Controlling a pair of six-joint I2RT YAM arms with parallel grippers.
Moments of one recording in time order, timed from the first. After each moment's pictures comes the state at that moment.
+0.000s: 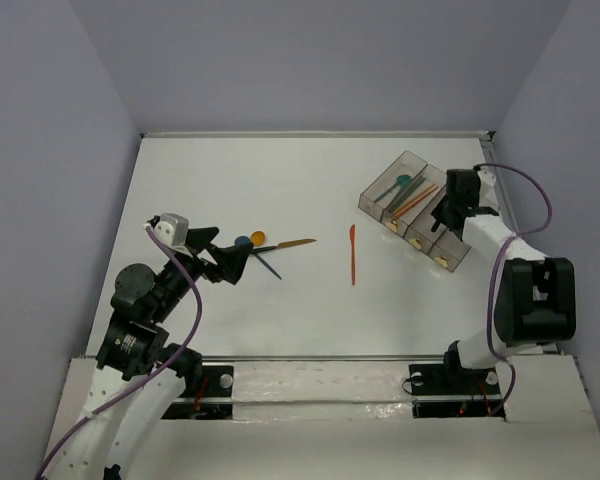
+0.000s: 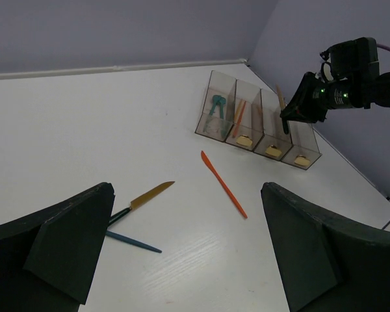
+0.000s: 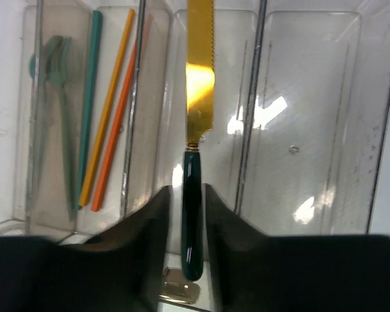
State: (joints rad) left arm -0.37 0.39 0.66 -0.22 0.21 -0.32; right arm 0.02 1.52 0.97 -0.19 0.36 0.57
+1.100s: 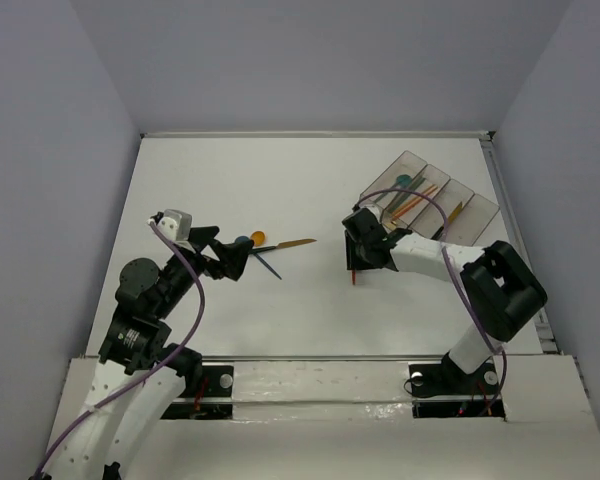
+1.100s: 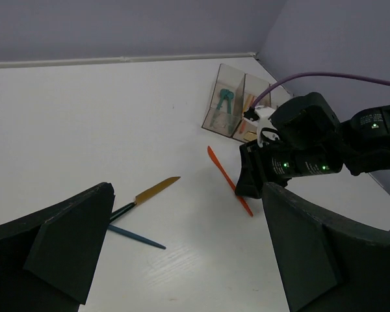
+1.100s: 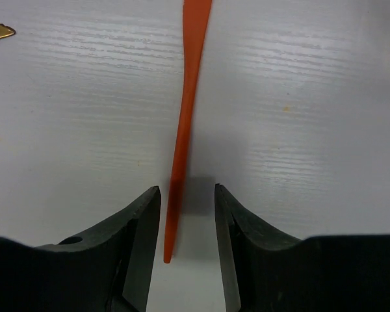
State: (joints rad) left arm -0.37 0.43 0.66 -0.22 0.19 -0.32; right arm 0.65 1.64 0.94 -0.31 0.27 0.52
